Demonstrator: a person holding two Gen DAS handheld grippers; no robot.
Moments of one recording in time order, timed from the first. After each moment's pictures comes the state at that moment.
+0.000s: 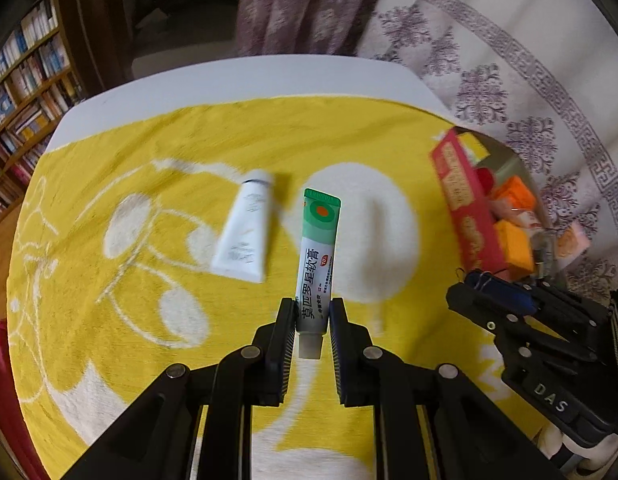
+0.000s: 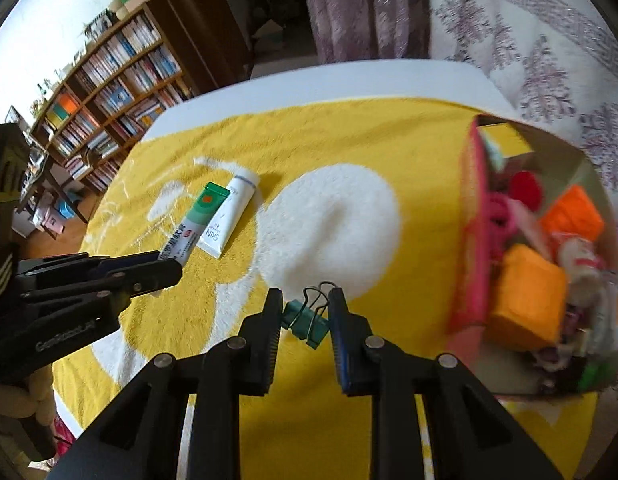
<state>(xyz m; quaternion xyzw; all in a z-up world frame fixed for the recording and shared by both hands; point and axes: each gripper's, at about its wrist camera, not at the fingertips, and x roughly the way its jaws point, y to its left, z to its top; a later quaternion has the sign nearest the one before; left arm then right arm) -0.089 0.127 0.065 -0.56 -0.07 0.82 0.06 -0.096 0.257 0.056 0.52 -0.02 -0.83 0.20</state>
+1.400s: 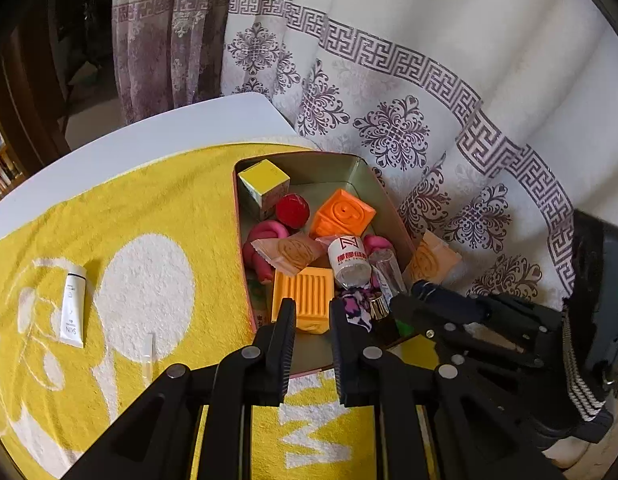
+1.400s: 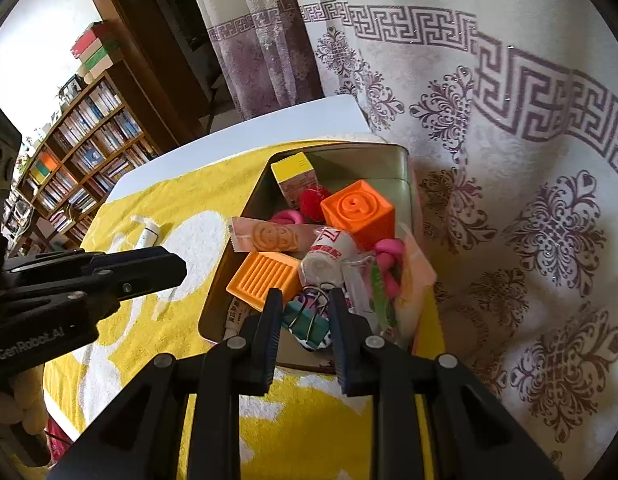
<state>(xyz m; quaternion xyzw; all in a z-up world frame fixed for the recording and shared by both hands) -0.111 0.325 0.119 -0.52 -0.04 0.84 0.15 -0.083 0.453 0.089 0.48 -0.07 -0.86 0.15</state>
